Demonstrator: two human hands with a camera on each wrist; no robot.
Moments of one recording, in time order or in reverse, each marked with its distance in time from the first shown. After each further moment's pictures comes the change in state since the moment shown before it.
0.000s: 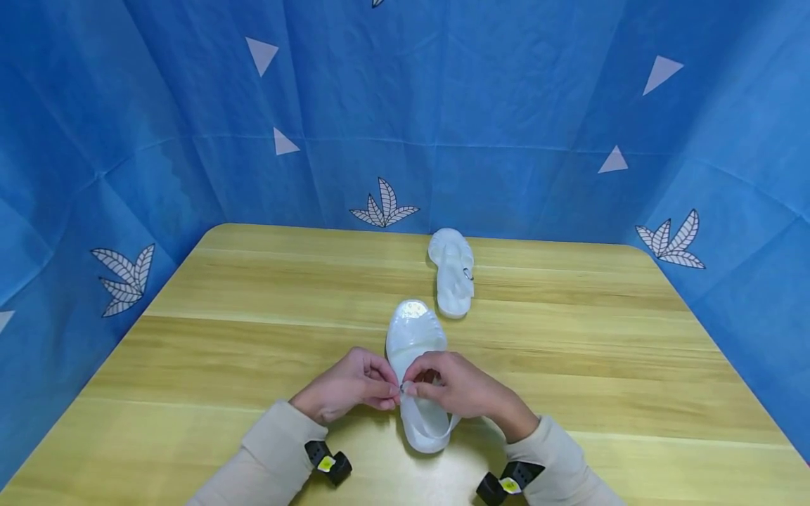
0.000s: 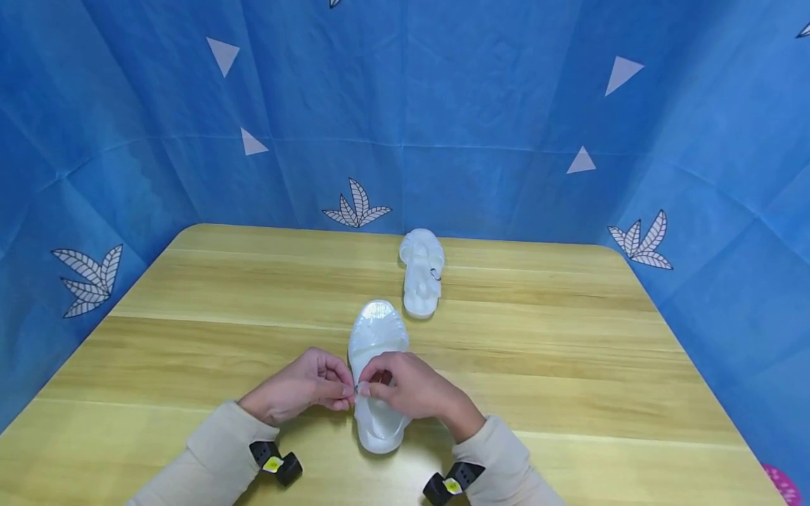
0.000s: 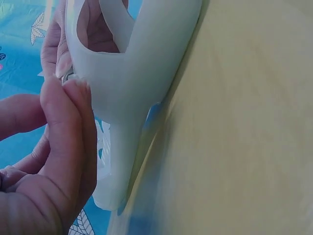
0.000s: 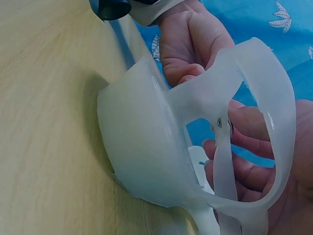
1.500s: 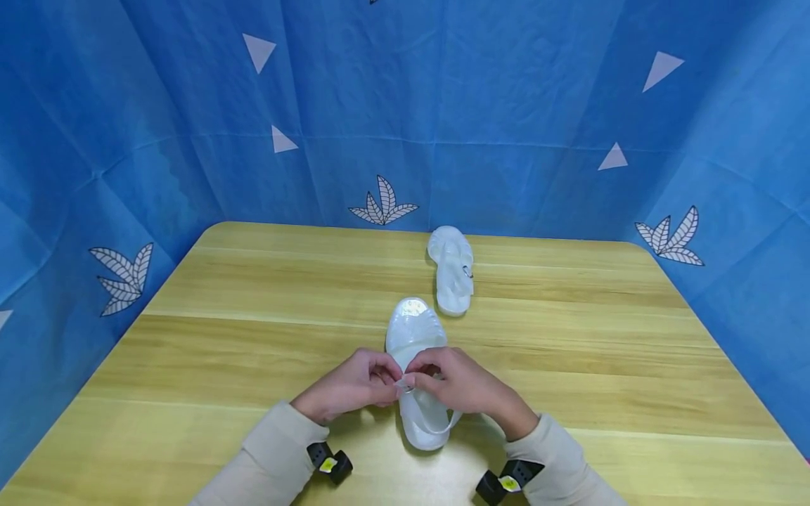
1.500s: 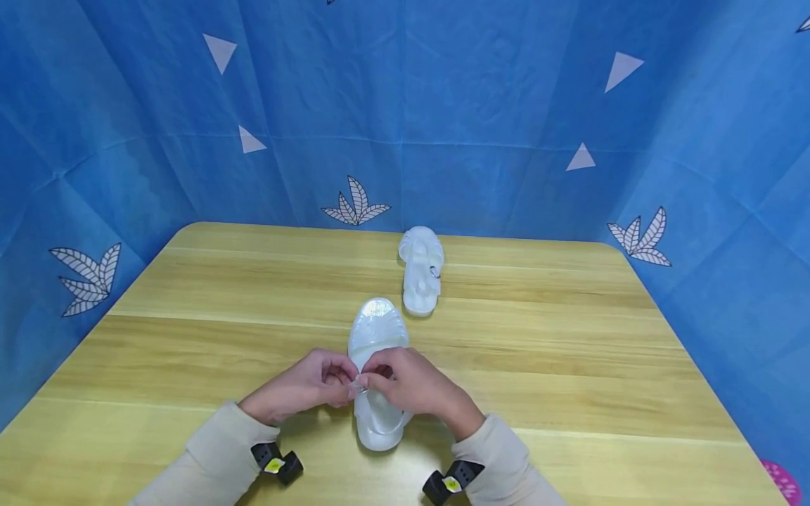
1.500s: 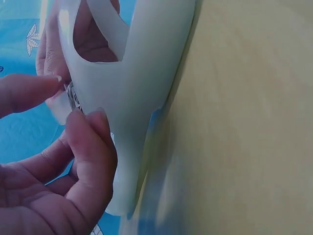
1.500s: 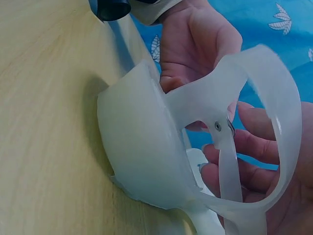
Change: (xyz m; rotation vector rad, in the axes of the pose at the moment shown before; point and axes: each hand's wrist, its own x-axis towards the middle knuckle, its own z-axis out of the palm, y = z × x) left_hand -0.001 0.004 0.005 0.286 0.018 0.052; right_hand 0.001 -0.005 -0.002 -0.039 0.051 0.039
